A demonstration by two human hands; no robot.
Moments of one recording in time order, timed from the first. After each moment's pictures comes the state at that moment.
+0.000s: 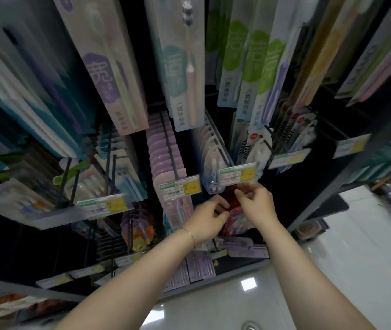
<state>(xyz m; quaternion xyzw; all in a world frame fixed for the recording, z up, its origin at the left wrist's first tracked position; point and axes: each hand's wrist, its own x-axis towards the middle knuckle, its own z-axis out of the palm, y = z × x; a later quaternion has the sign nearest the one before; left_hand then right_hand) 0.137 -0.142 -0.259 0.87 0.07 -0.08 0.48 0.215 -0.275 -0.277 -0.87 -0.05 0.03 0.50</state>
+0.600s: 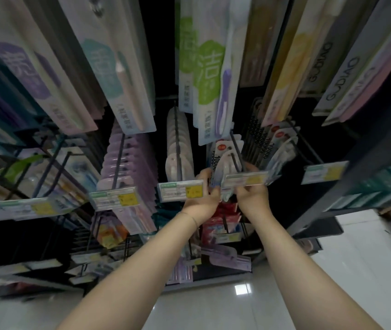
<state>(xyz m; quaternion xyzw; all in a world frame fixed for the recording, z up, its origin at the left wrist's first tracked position) 0.240 -0.220 -0.255 0.84 0.20 0.07 0.51 0.305 -0.332 -0.270 -0.78 -0.12 0.05 0.61</state>
